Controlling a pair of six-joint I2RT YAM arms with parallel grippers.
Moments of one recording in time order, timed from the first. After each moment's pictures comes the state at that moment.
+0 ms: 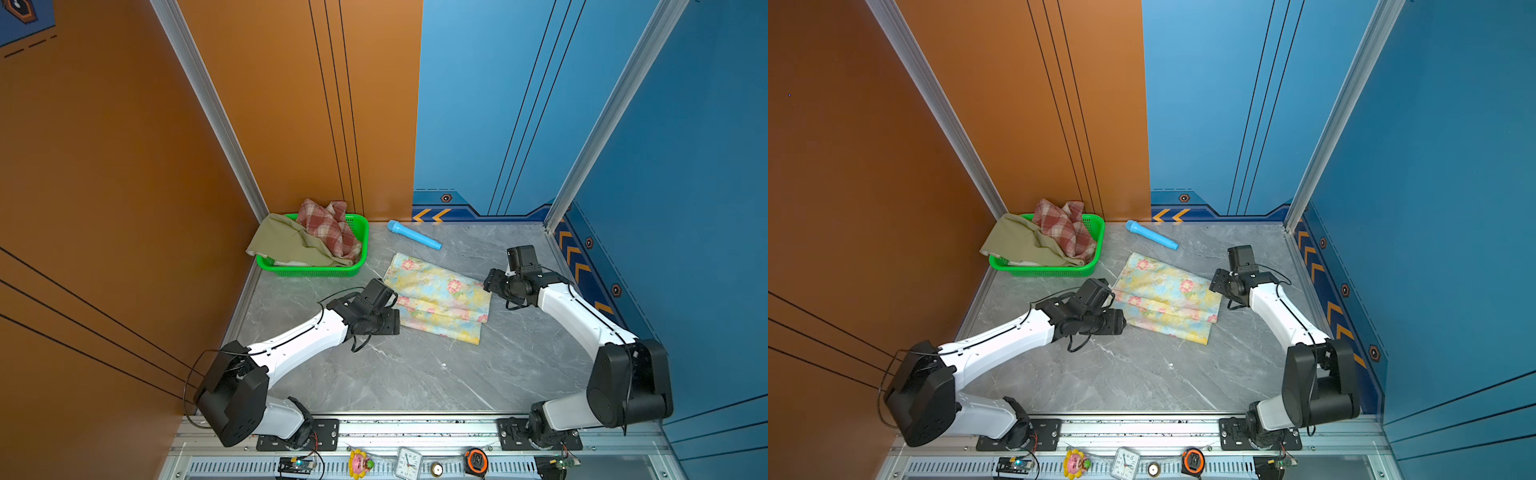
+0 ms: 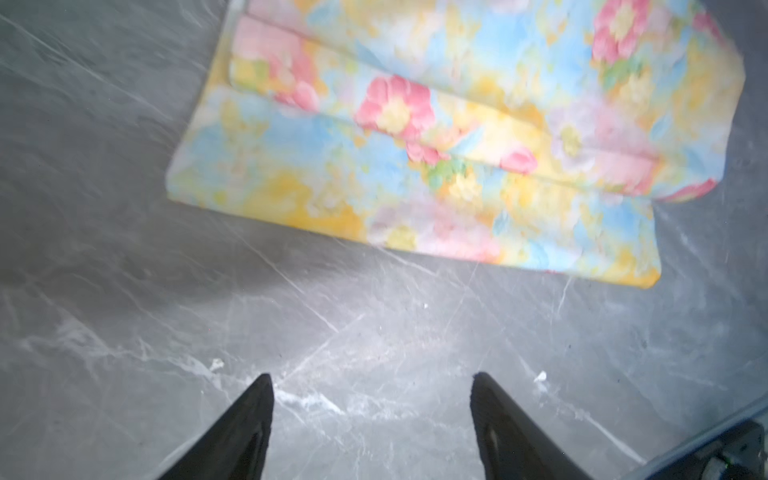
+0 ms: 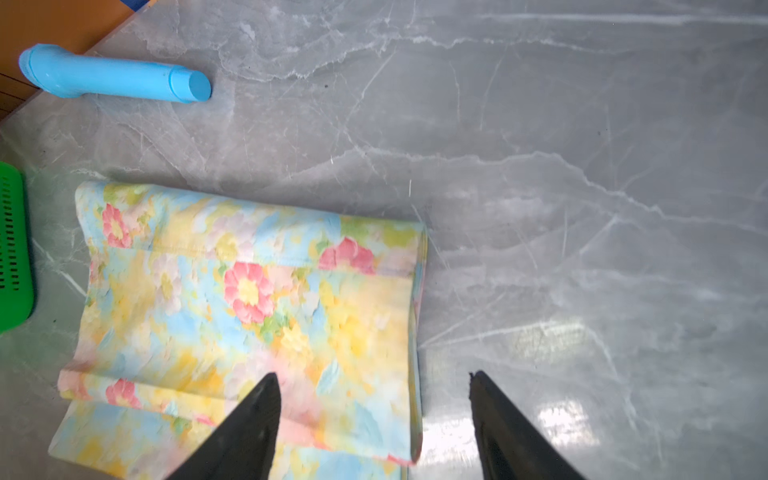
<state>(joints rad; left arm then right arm) -0.64 1.44 0.98 -0.56 -0.01 -0.63 0.16 1.39 0.98 -0.56 -0.01 0.56</state>
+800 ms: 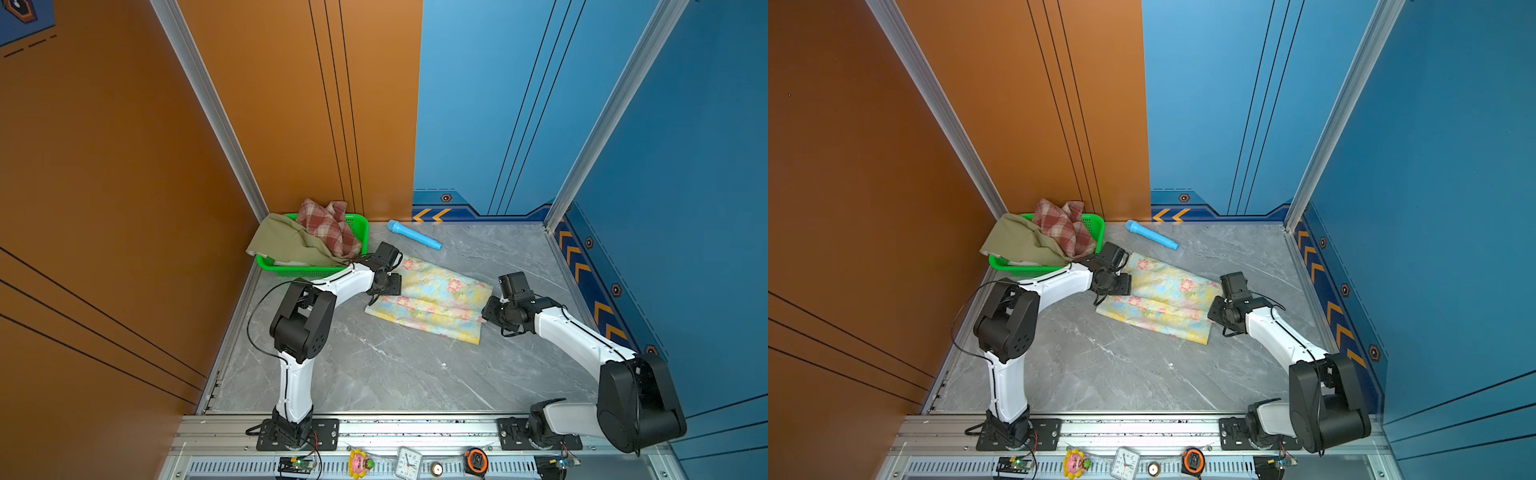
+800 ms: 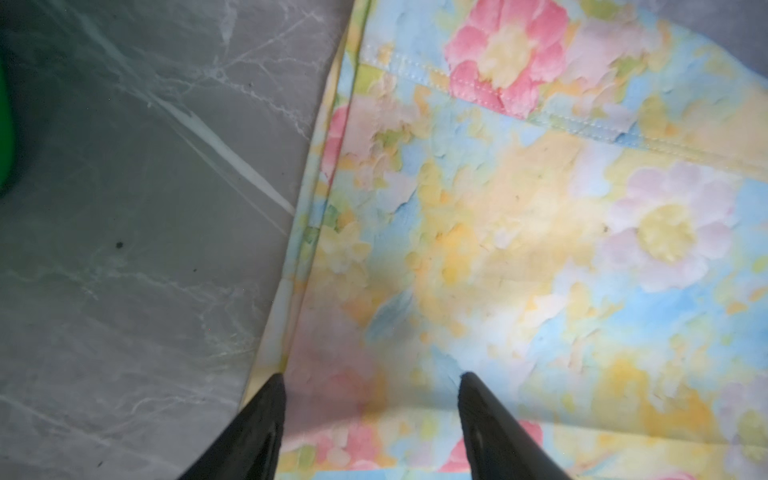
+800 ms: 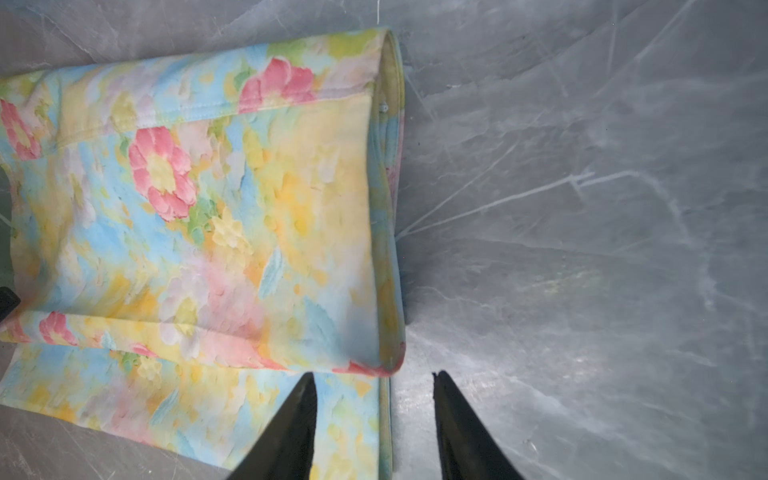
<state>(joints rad) -0.49 2.01 1.43 -0.52 -0.02 -0.43 0.22 1.38 0.77 -0.47 -0.04 0.66</state>
